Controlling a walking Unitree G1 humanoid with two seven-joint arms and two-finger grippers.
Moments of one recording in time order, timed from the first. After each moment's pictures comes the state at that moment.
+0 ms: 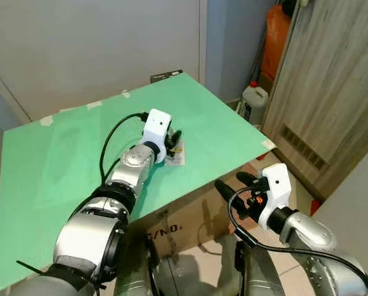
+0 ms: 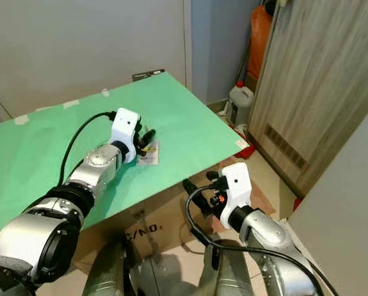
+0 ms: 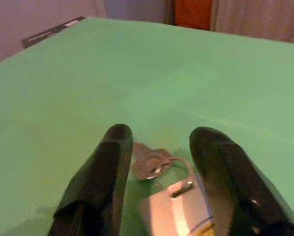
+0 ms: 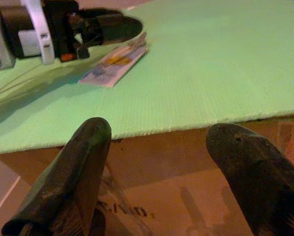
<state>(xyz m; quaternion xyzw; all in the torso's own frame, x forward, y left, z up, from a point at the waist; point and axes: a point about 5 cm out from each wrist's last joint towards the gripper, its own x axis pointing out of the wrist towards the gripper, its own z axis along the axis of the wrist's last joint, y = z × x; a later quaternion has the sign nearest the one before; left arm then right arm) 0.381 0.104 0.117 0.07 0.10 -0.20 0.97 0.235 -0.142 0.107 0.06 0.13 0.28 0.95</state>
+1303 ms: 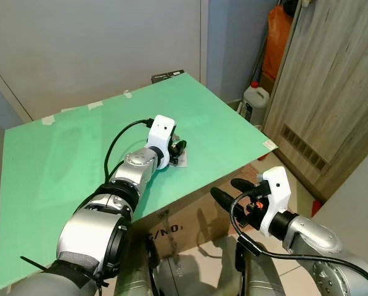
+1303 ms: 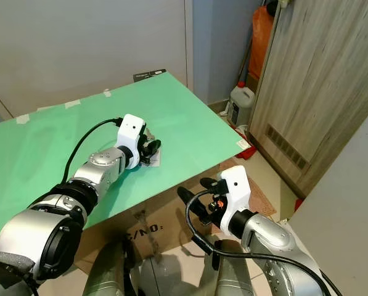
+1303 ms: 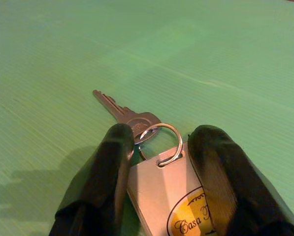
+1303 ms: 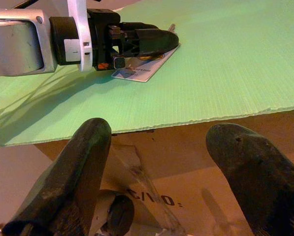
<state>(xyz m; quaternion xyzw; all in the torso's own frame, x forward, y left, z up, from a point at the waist) 0.378 0.101 0.105 0.06 0.18 -0.22 0.96 0.225 -0.138 0.113 0.09 0.16 0.32 0.93</state>
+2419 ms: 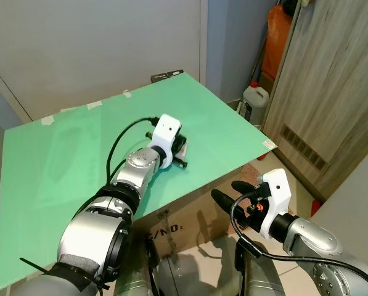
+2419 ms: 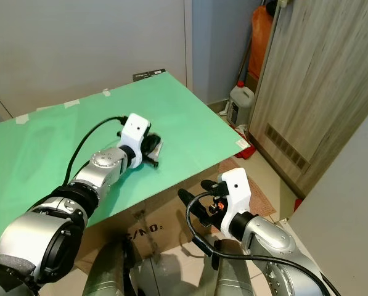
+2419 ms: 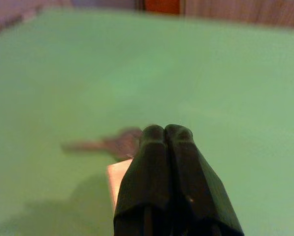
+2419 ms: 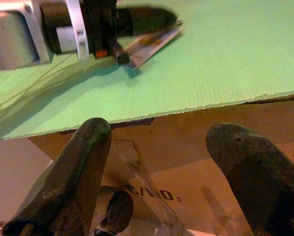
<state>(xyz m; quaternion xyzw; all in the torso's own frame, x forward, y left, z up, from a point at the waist) 0.378 0.091 0.115 0.08 0.11 -0.26 0.96 0.223 -0.139 0.110 0.09 0.16 0.31 0.93</state>
